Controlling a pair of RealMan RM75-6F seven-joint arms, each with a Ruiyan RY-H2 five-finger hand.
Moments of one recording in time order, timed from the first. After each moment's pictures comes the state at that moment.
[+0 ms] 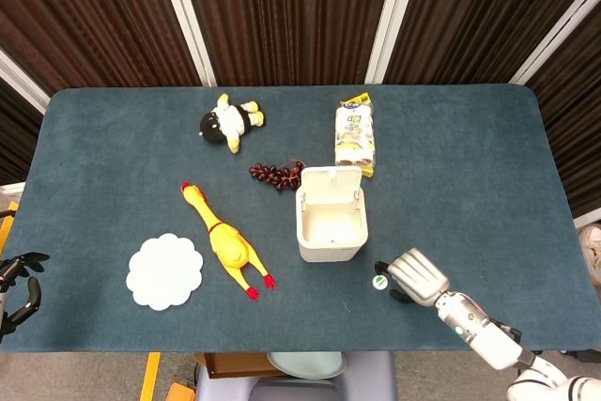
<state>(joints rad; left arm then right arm) -0.03 -1.12 -0.04 -1.51 1.64 1.72 -0.19 0.49 -1.34 -0.05 -1.48 -1.67 1.01 -0.13</state>
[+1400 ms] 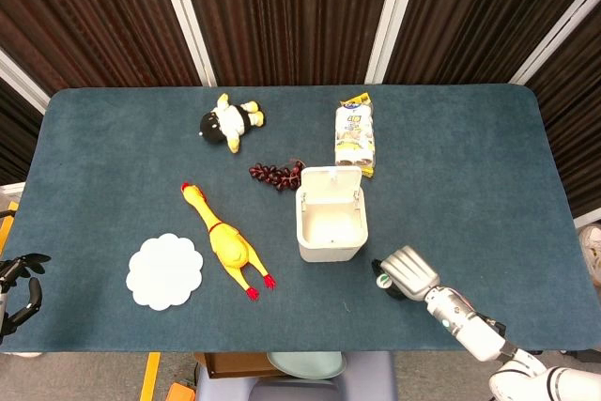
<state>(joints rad) -0.02 -1.12 -0.04 -1.52 1.65 1.71 -0.19 0.52 -1.42 -0.05 -1.42 -1.57 0.97 -0.18</state>
